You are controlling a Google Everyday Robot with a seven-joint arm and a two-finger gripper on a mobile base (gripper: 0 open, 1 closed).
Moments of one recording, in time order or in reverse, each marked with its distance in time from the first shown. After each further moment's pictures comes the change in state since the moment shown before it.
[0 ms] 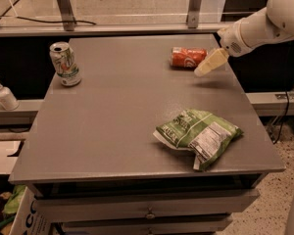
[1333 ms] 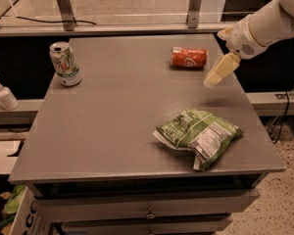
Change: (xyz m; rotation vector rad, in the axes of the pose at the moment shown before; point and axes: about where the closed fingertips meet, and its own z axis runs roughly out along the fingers) arm -0.005 0.059 -0.051 -0.095 0.086 -0.156
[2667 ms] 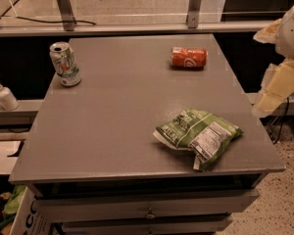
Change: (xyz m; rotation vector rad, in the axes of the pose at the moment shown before) arm 0.001 0.129 -0.154 -0.067 0.279 -0.074
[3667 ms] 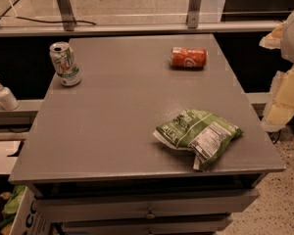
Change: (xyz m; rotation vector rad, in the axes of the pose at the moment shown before) arm -0.004 0.036 -0.023 -0.033 0.107 0.003
